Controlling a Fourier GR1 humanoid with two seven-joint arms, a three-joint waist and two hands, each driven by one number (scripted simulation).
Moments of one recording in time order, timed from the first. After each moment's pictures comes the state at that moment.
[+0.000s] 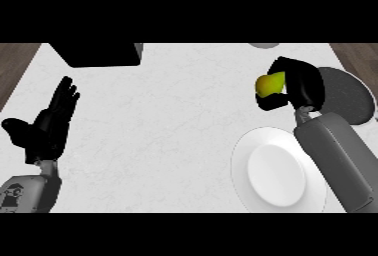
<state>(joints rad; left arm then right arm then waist) -0.19 0.28 0.04 -1.46 0.10 0.14 0.06 -0.65 -0.39 0.32 -1.12 0.70 -0.28 0.48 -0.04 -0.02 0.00</state>
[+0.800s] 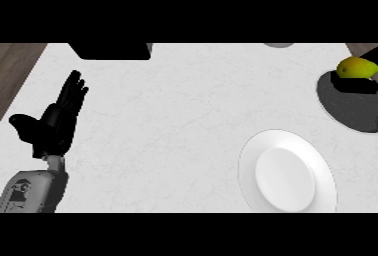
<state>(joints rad) -0.22 0.25 0.02 -1.48 0.08 0.13 0.08 -0.60 -0.58 -0.09 -0.93 0.53 -0.40 0.23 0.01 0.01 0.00</state>
